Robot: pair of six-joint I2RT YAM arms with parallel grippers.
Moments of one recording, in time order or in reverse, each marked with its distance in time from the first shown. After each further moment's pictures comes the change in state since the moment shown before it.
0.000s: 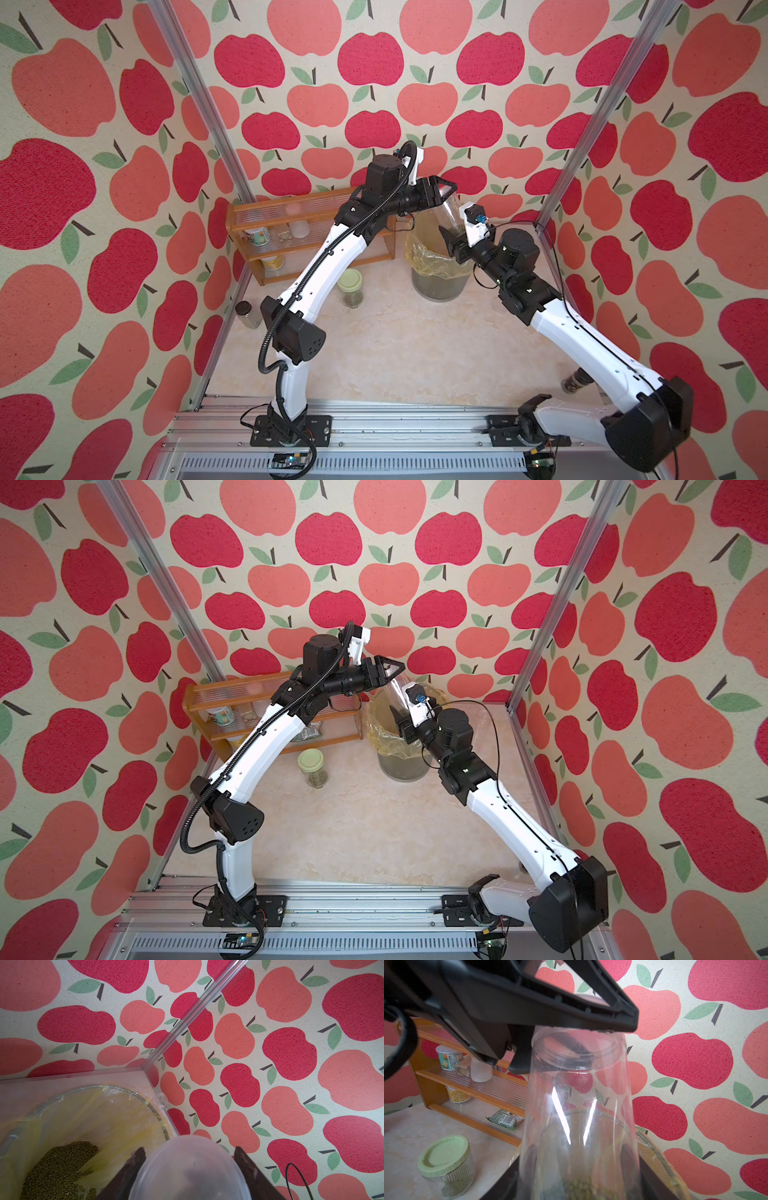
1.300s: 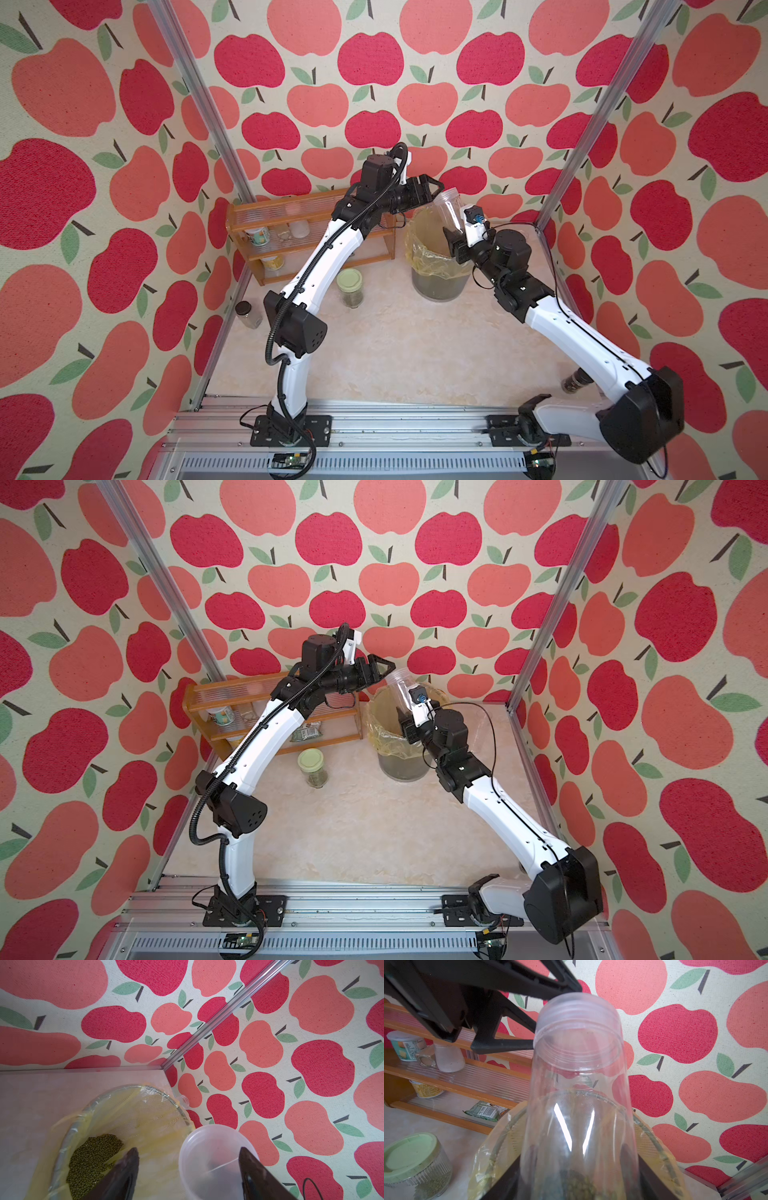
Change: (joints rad) left arm 0.068 0.048 0.013 -0.044 -0.018 -0.002; right arm -0.032 0.032 -0.037 0.028 0.073 0.047
